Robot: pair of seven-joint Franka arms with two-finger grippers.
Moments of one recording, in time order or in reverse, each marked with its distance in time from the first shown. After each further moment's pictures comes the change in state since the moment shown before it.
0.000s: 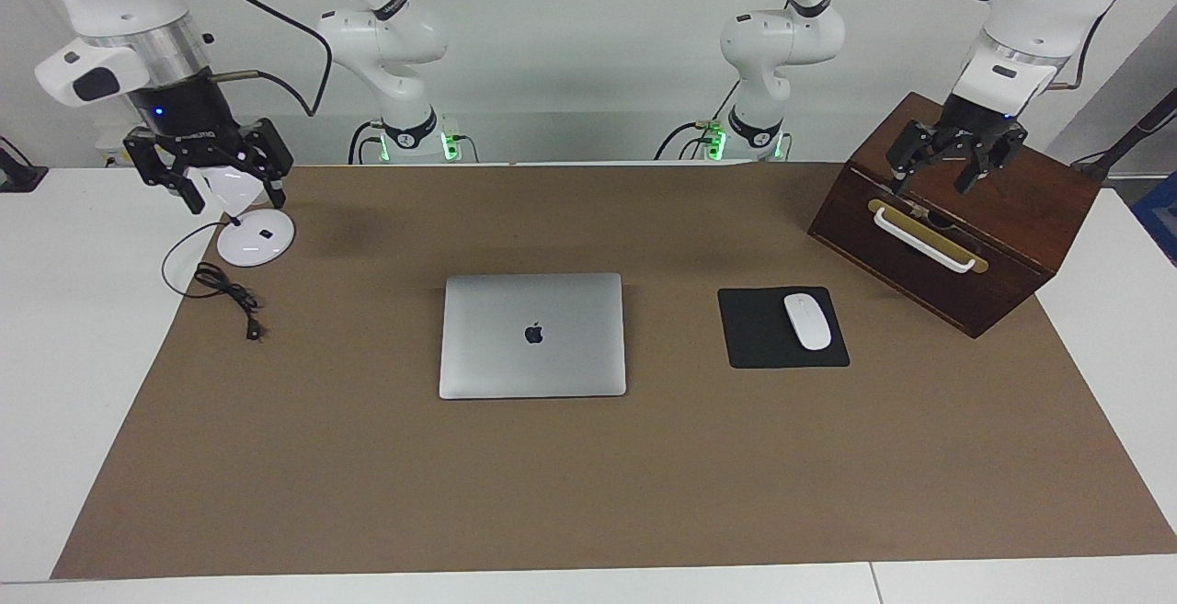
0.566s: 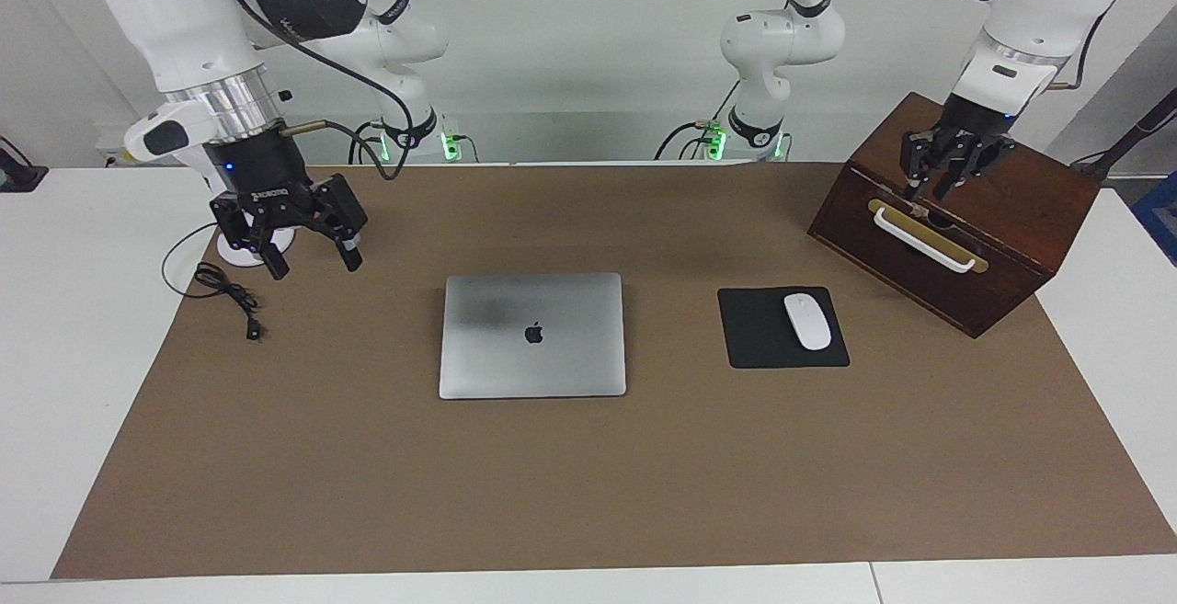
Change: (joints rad) left arm 0.001 0.001 0.000 -0.001 0.000 0.013 -0.001; right arm 0.090 0.082 0.013 -0.005 0.193 0.258 0.253
